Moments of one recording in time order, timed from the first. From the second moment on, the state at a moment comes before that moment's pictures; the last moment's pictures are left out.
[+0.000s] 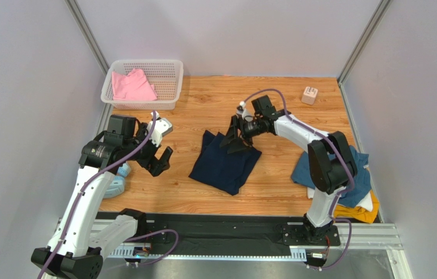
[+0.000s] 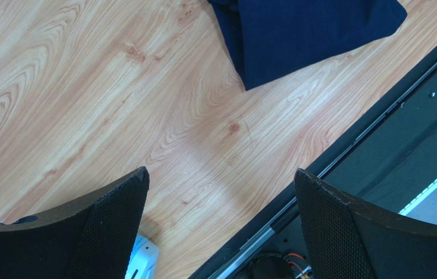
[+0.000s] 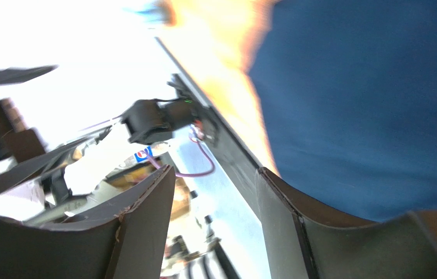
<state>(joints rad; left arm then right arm) -0.23 0.94 1.15 -1.13 0.38 0.44 0.43 1.84 1.26 -0.45 -0.93 0.67</state>
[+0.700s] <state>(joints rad) -0.23 0.93 1.17 -1.13 0.36 0.44 0.53 2.19 1.43 -0.40 -1.00 0.68</state>
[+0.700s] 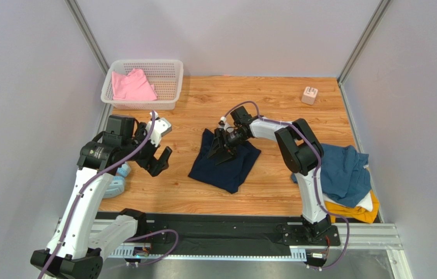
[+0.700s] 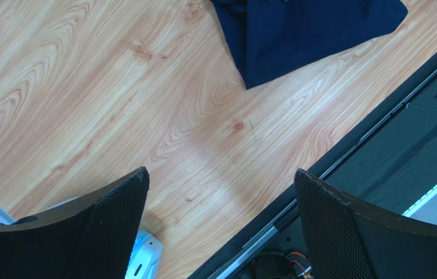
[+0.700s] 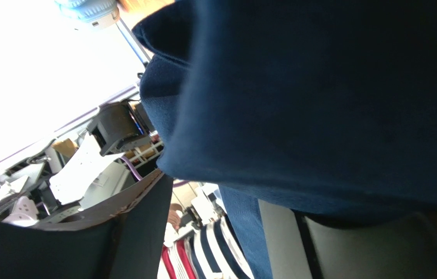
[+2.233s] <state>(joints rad) -0.23 0.92 1.24 -1.19 0.39 0.44 0.41 2.04 1.22 -0.56 -0.96 0.45</state>
